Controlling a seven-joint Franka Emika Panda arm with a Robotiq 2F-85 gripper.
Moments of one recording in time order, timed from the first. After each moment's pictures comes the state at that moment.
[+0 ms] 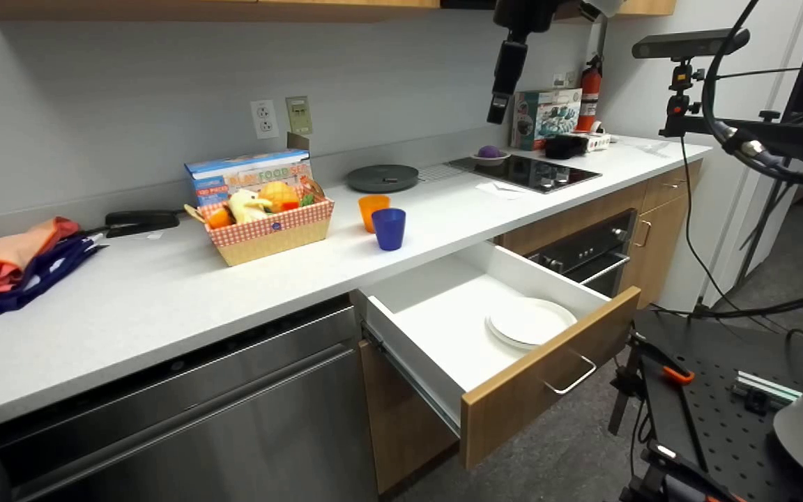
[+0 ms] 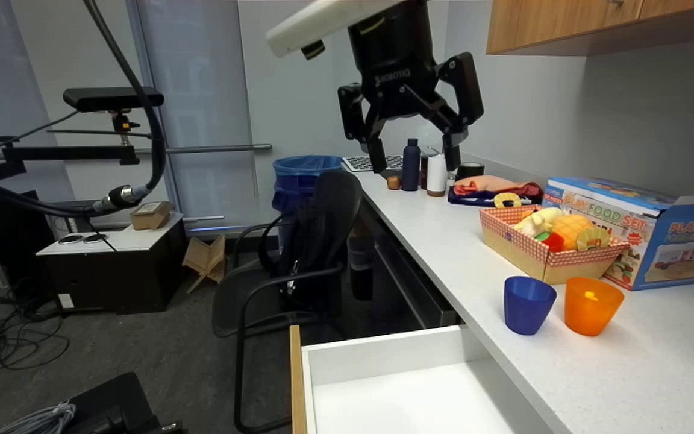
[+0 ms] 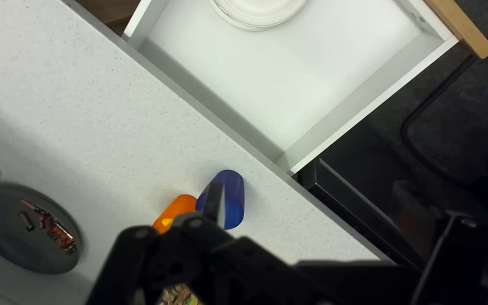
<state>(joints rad) -0.08 -0.41 -0.15 -2.29 -0.18 2.15 -0.27</state>
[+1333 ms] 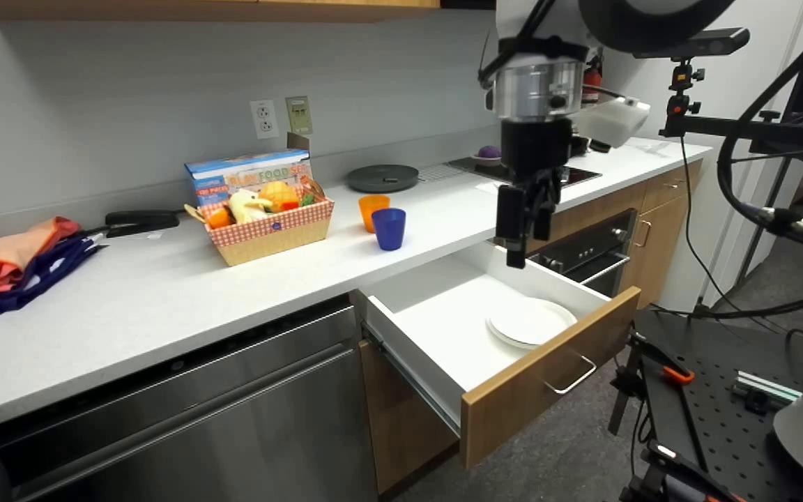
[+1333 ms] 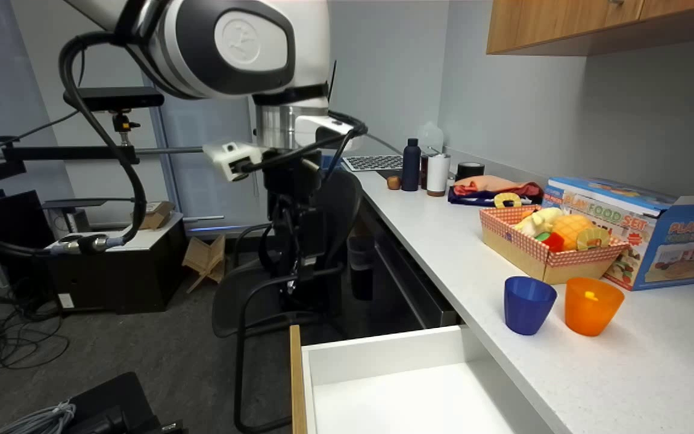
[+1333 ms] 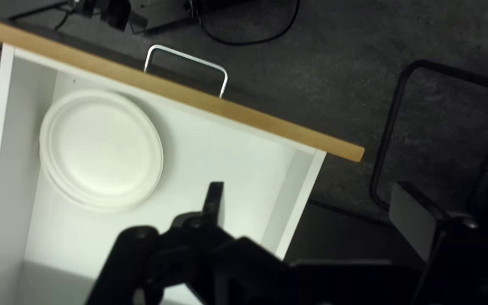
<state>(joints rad) -0.02 -0.35 0.03 -2.56 0.04 2.15 0.24</state>
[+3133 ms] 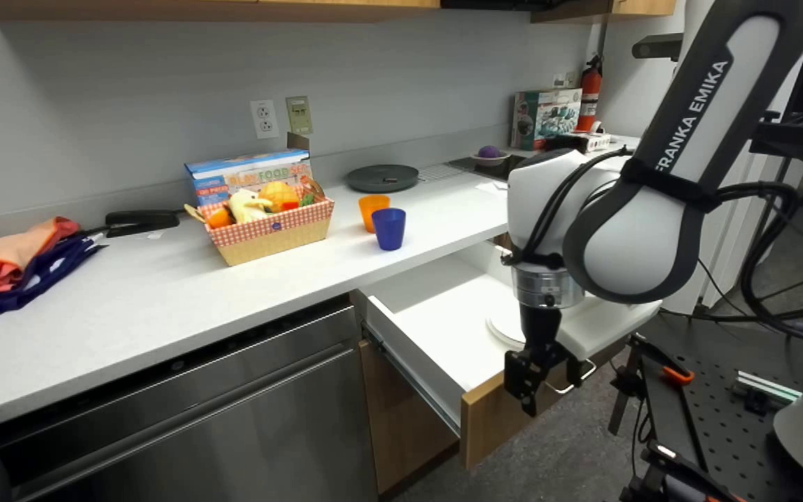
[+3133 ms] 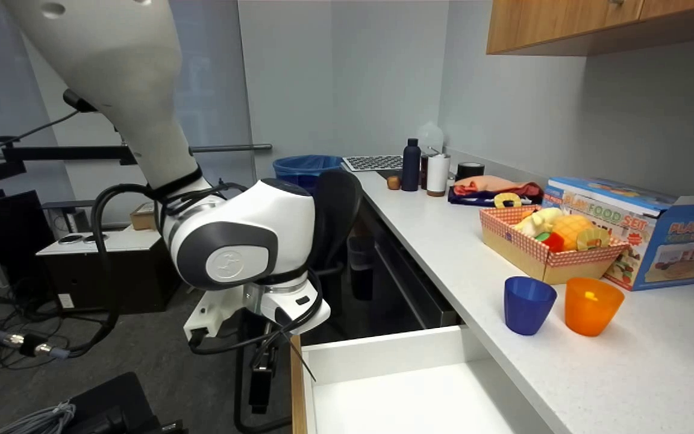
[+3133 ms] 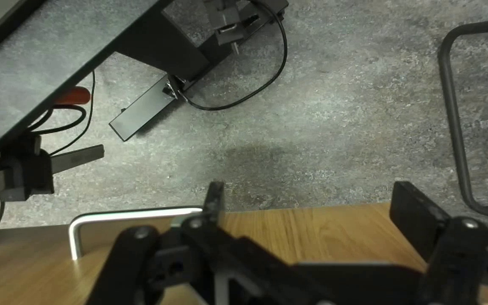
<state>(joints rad) 0.00 0.12 0.09 -2.75 0.22 2.72 0.54</state>
